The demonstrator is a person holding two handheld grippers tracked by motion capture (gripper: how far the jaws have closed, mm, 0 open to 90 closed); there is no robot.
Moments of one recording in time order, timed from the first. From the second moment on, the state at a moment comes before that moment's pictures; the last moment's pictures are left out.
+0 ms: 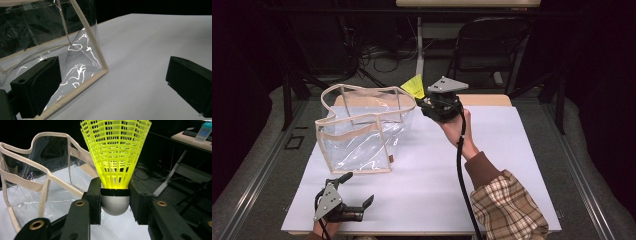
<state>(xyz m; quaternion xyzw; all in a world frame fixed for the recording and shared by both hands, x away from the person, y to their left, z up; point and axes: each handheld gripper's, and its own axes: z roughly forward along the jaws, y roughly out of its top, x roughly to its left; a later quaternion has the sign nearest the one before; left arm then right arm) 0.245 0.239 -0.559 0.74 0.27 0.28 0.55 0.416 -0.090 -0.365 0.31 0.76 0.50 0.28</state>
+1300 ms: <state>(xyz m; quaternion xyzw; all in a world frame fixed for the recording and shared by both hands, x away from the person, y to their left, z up) 0.246 0.239 -0.559 0.74 0.27 0.28 0.55 0.429 -0.057 -0.359 0.29 0.77 0.50 0.27</state>
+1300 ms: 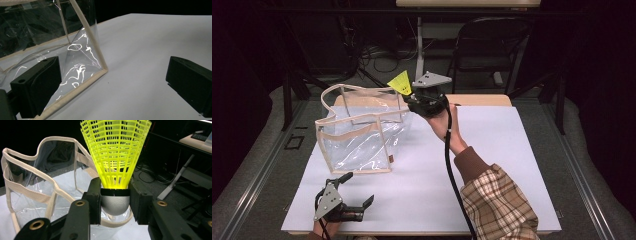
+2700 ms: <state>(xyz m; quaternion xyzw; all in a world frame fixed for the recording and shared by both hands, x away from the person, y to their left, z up) 0.246 0.239 -0.559 0.74 0.27 0.28 0.55 0.446 -0.033 -0.357 0.28 0.80 0.47 0.25</state>
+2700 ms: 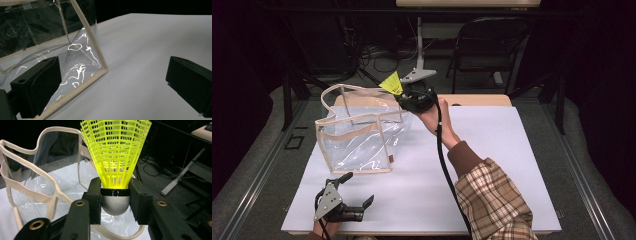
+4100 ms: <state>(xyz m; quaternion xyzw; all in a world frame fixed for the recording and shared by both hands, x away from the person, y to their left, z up) 0.245 0.239 -0.559 0.74 0.27 0.28 0.55 0.458 -0.002 -0.350 0.26 0.84 0.42 0.23</state>
